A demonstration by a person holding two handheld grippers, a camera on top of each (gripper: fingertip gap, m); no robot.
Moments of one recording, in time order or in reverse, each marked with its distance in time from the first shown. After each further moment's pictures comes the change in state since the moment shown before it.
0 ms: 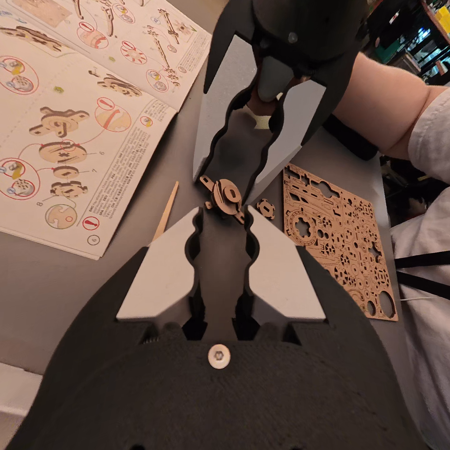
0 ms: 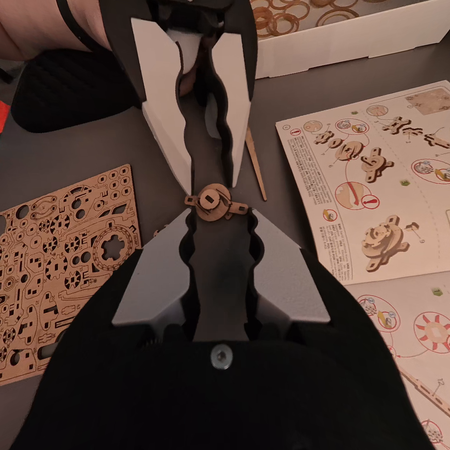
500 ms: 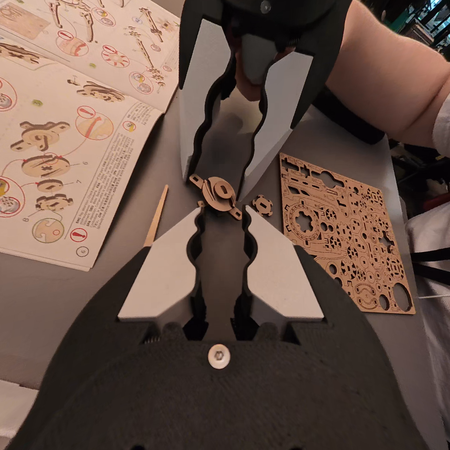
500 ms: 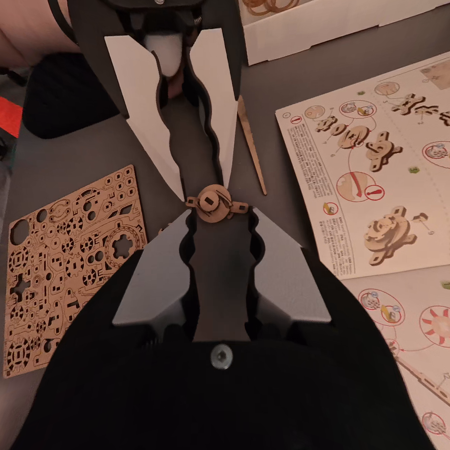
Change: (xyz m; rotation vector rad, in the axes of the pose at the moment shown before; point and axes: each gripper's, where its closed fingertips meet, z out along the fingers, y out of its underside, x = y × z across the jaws) left arm 0.006 0.002 0.004 -0.017 -0.006 0.079; right arm 0.000 0.002 -0.002 -0.065 -0.039 0.080
